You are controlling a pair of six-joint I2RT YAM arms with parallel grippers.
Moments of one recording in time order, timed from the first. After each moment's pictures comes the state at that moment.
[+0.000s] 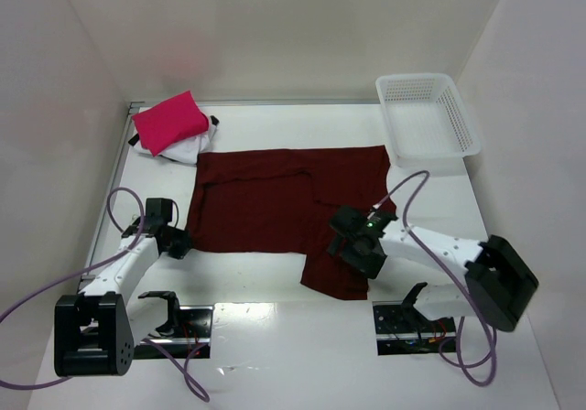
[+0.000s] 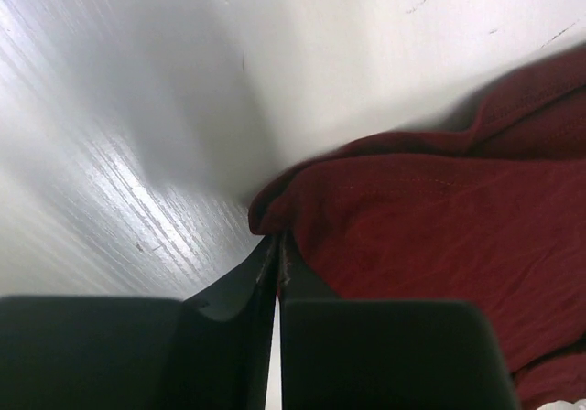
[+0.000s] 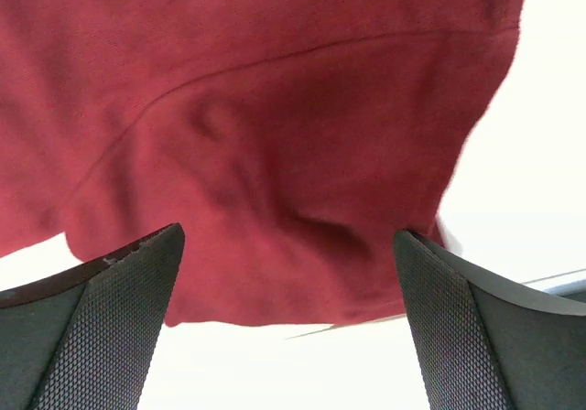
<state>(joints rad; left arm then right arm) 0.06 1.05 0.45 -0.57 -0.10 -1.24 0.81 1.28 0.68 -0.80 0.22 1.38</state>
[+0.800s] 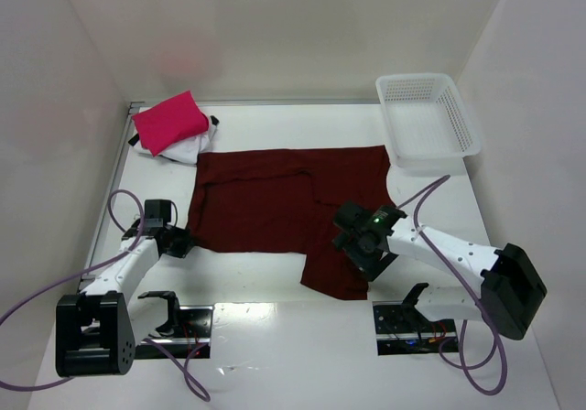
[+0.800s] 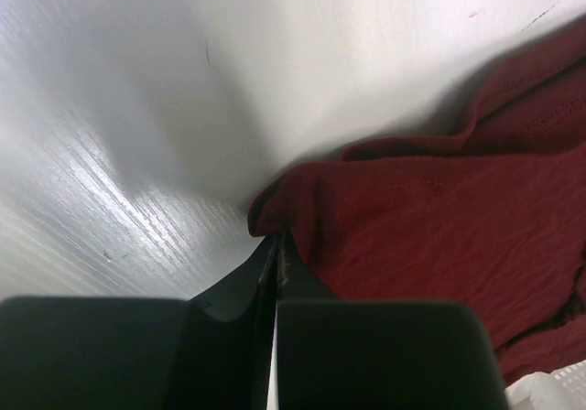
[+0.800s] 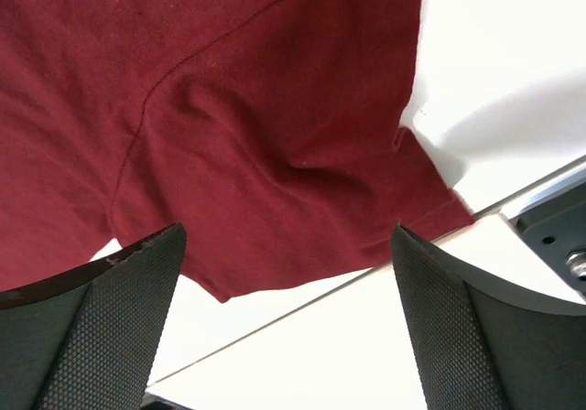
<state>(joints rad) 0.08 1.05 0.42 -0.49 -0.04 -1.24 0.81 1.22 0.76 -1.00 0.20 1.67</state>
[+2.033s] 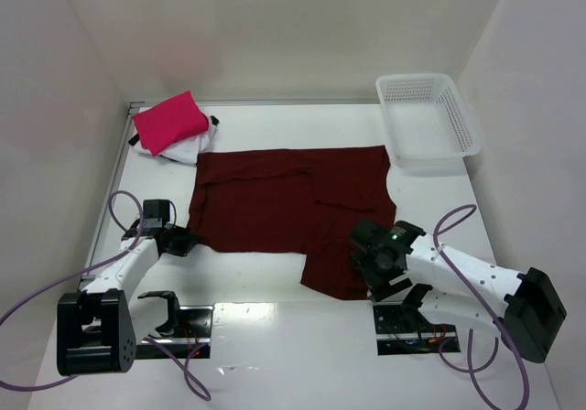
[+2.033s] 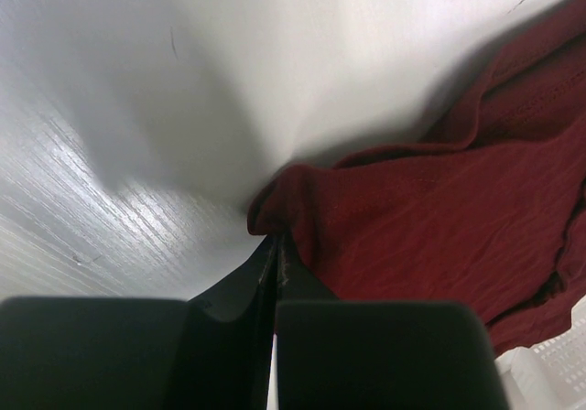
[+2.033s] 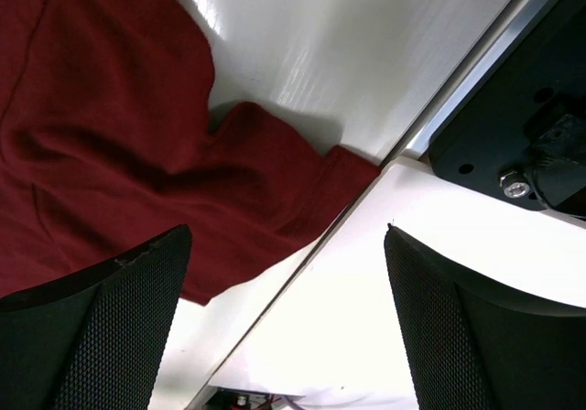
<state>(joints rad) 0.10 1.06 0.41 -0.45 0.03 -1.23 0.81 1.02 0.61 -1.13 0.07 2.00</state>
